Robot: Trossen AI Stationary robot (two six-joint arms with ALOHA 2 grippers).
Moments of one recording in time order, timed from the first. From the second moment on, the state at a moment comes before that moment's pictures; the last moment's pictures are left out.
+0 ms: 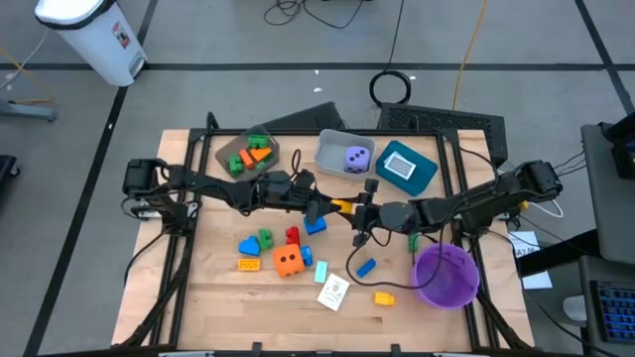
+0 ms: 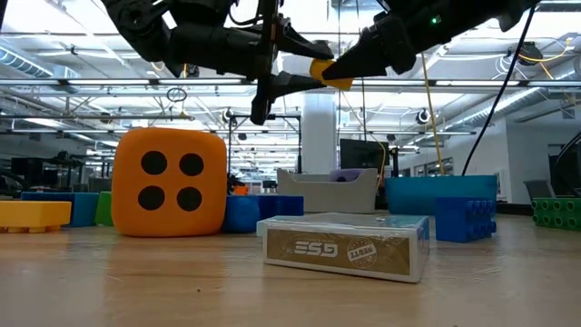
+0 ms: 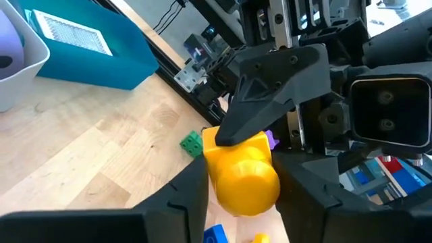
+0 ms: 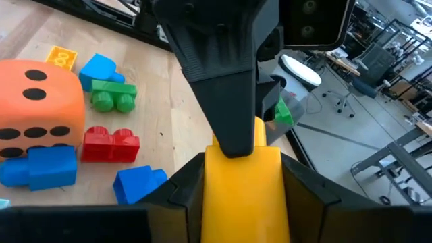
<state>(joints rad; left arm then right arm) 0.07 1.65 0.86 0.65 0.12 -0.76 0.20 1.38 0.75 0.31 0.55 -0.31</state>
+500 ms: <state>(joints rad) 0.07 1.65 0.86 0.65 0.13 -0.68 0.21 1.38 0.75 0.33 0.54 -0.30</state>
